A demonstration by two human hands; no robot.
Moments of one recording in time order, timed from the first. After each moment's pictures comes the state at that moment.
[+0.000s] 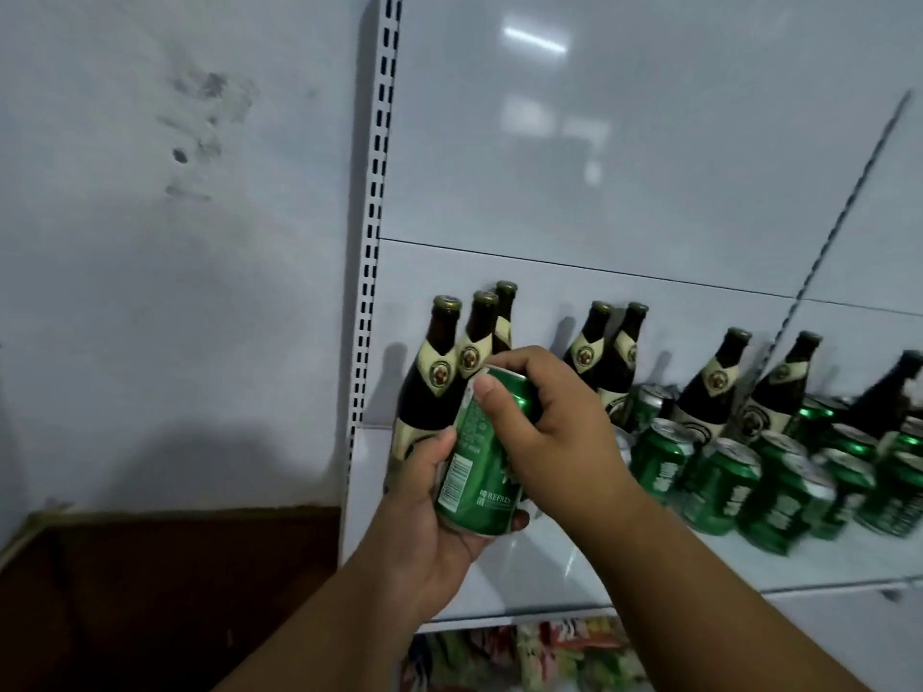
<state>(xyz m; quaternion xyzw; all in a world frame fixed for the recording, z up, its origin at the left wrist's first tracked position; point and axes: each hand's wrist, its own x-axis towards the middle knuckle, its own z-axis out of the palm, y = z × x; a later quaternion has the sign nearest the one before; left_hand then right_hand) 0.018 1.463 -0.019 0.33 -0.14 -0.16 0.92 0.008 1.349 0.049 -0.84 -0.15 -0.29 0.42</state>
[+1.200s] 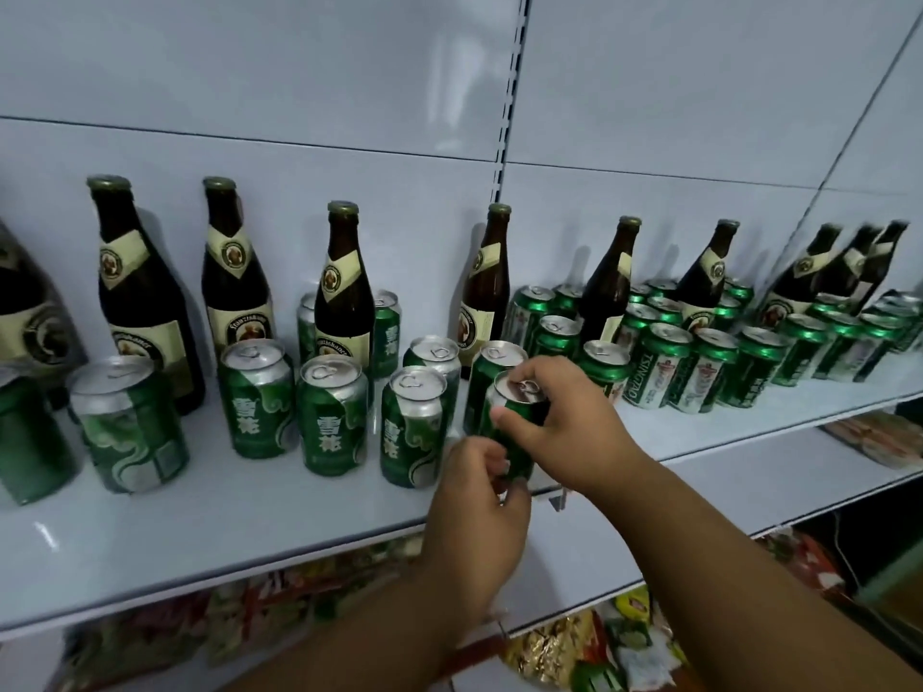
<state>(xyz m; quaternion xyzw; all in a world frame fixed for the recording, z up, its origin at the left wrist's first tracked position) -0.014 0.974 -0.093 0.81 -0.15 0.01 0.56 -0.004 0.846 -0.027 -0.94 -0.01 -0.22 0.25</state>
